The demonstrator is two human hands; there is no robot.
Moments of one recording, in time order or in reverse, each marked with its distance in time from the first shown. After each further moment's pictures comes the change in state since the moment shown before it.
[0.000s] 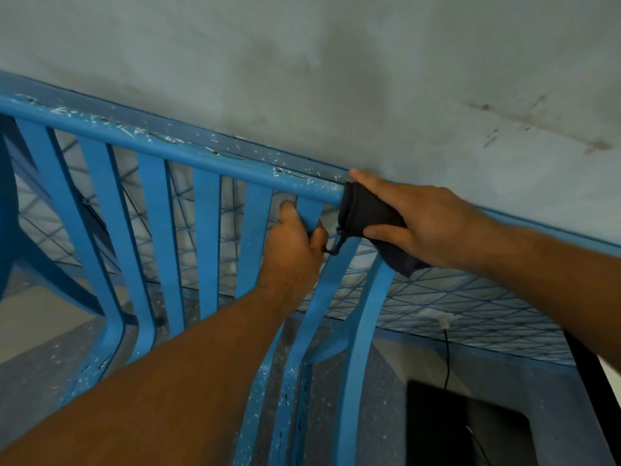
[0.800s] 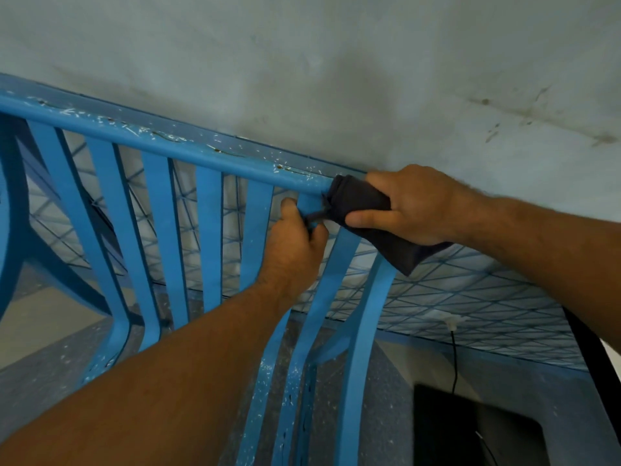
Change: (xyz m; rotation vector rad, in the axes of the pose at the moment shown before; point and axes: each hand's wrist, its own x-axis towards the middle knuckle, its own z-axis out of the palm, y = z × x) left_hand -0.002 0.000 -0.003 -0.037 -0.036 0.018; right_hand 0.023 -0.011 -0.008 -0.073 -0.018 0.058
